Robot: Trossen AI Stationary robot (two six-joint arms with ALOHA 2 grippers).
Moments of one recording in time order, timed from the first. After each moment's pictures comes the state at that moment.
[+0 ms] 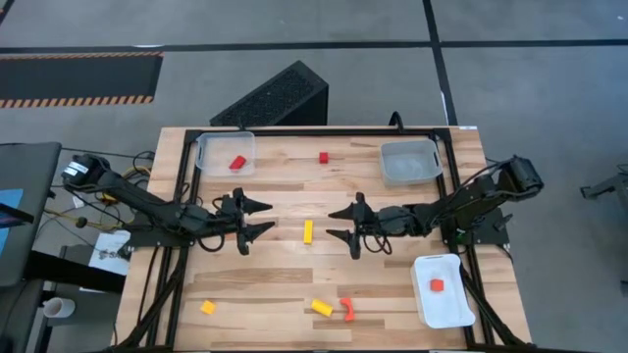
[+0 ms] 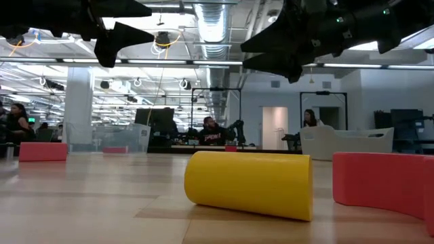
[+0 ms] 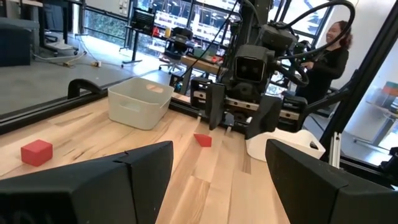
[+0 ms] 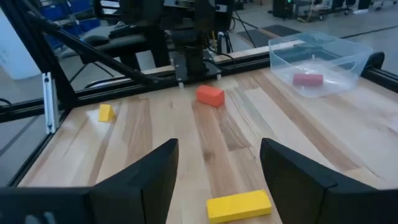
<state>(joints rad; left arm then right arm) -0.36 0.98 0.28 0.70 -0.56 -0.30 0.22 1.49 0.58 0.72 0.34 0.25</state>
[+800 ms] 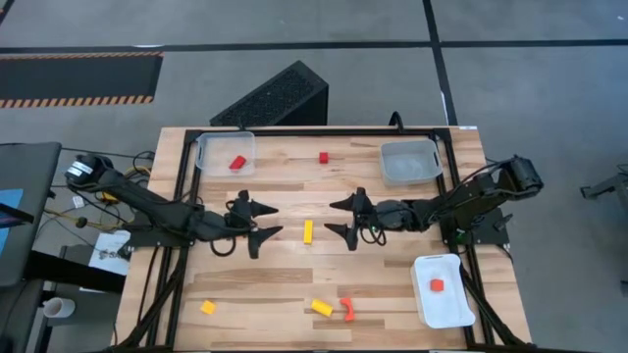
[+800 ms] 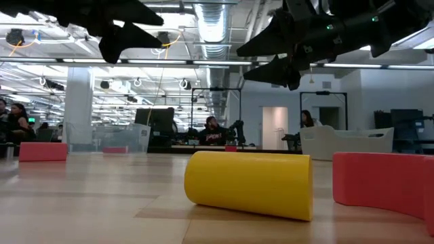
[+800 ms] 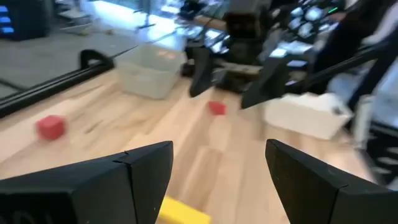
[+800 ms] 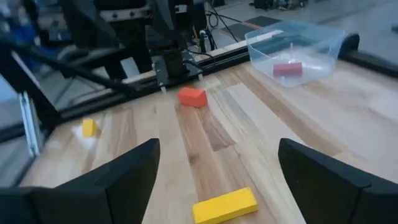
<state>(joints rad) -0.38 1.06 0.47 0.35 -0.61 -0.37 0.17 1.49 0.58 0.70 0.34 0.35</state>
